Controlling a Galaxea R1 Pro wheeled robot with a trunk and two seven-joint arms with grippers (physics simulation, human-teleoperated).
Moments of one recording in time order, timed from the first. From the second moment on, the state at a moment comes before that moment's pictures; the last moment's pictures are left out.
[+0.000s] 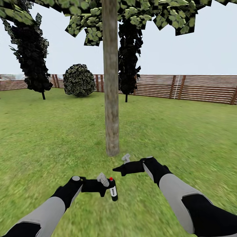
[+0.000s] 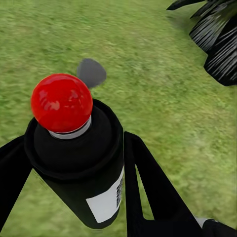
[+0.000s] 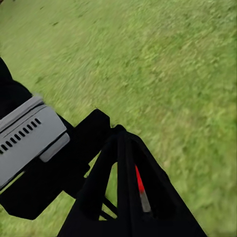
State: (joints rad) left arm -0.75 -0.02 -0.10 -0.40 -0.23 -0.05 -1.06; right arm -0.97 0.12 0.12 -0.31 0.10 0.32 1.06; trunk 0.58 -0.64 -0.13
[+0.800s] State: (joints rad) left arm -0.75 -0.03 -0.10 -0.41 -0.23 -0.05 -1.06; right arm -0.96 0.12 0.12 -0.24 0.10 0.32 1.04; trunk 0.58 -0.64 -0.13
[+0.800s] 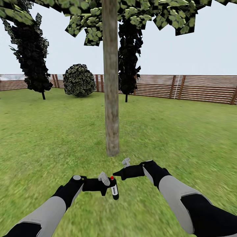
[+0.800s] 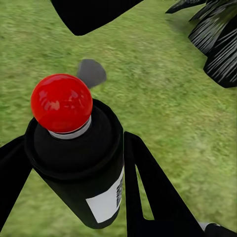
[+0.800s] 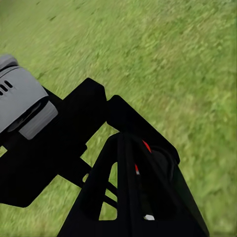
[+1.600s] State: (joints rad) left arm -0.75 -0.03 -0.10 -0.41 -0.22 -0.05 -1.06; right arm -0.96 0.13 0.12 -0.24 0.10 0.32 1.04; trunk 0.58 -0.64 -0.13
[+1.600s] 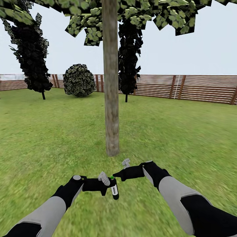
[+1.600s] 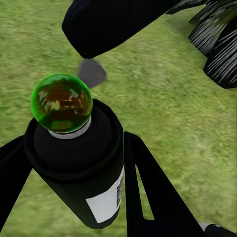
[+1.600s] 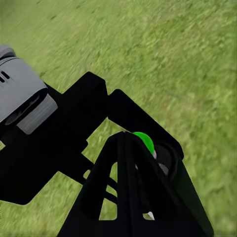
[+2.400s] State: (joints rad) left arm -0.75 -0.02 -0.06 -0.40 -0.22 -0.05 -1.01; right arm -0.97 0.08 0.11 -0.40 0.10 0.33 0.66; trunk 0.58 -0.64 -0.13
